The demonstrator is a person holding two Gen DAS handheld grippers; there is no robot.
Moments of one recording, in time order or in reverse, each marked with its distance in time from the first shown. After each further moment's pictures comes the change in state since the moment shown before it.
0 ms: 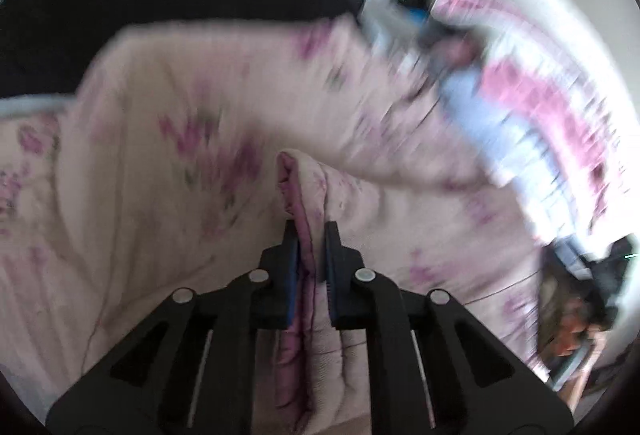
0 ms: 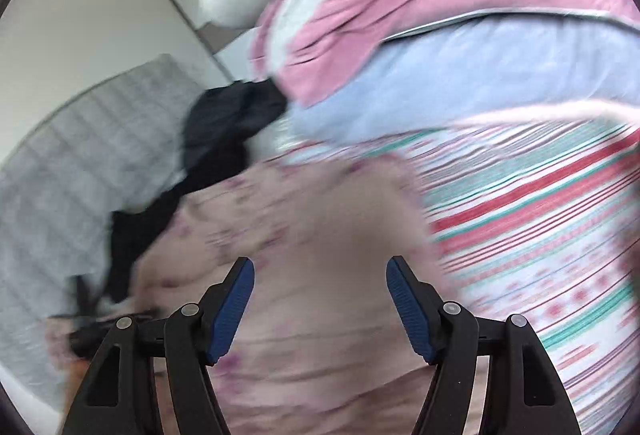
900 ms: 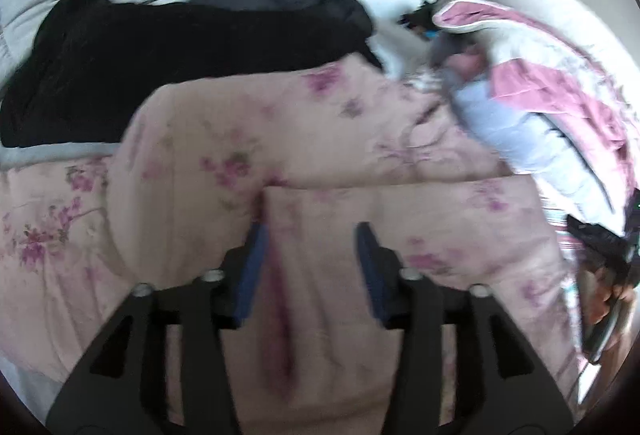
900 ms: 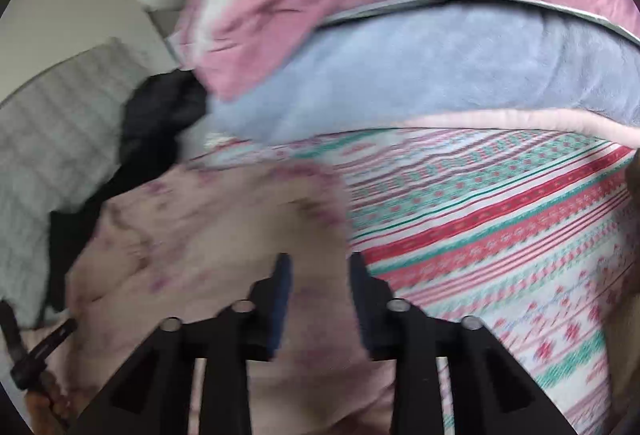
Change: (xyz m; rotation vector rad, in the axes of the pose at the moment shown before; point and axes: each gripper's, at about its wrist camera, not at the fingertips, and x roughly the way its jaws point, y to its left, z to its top) left arm -0.011 -0.010 -0.018 0.135 -0.070 0.132; right arm 0.034 -0.001 0.002 -0.032 0.077 -0.087
